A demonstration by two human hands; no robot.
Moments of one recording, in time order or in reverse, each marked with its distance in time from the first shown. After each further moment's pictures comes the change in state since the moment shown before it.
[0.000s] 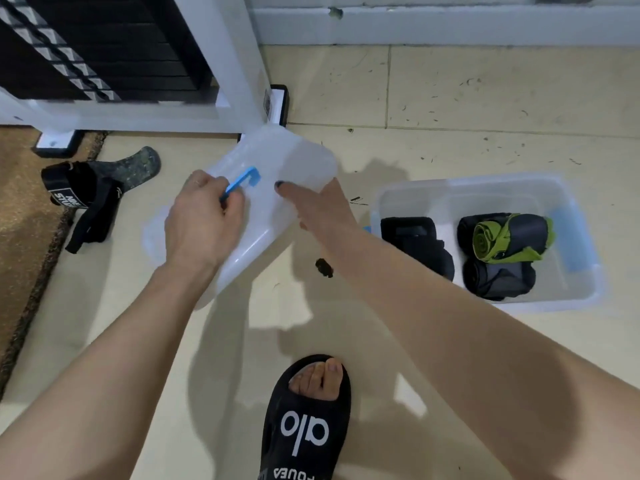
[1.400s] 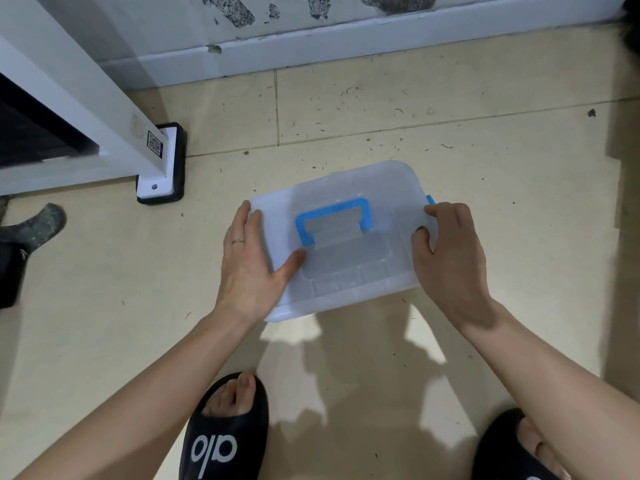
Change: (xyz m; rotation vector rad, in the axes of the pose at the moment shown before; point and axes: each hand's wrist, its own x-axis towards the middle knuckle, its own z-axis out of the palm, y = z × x) left_hand -0.097 0.158 0.104 -0.132 -0.323 0.204; right_hand -0.097 0.054 -0.308 -0.819 0.721 -0.371
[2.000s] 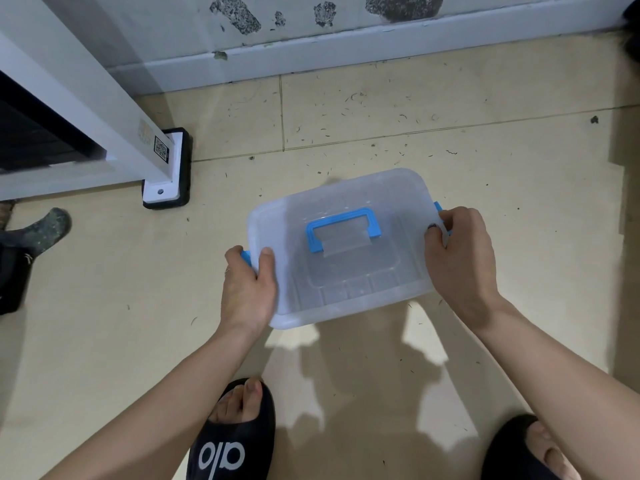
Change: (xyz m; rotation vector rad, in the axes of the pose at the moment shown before) left_hand -0.006 -0.010 0.002 -0.380 -0.005 -0.492; right_hand 0.013 -0.002 0.000 0.067 -0.033 0.138
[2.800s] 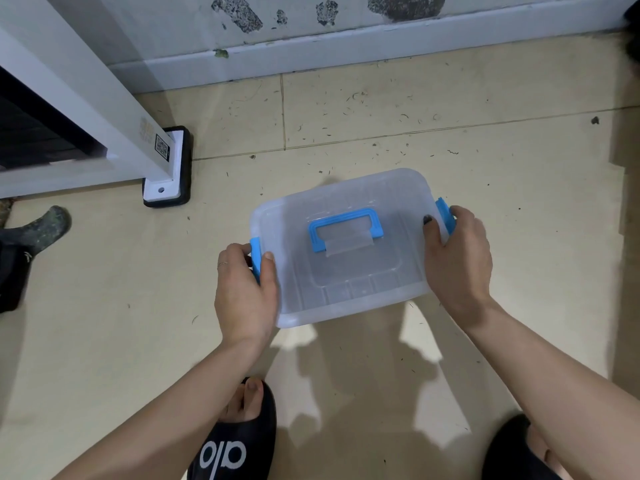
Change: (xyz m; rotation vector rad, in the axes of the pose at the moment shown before) left_hand -0.011 -0.006 0.003 0.107 0.275 0.293; right_hand -0.001 0.002 0.013 -0.051 0.085 0.035
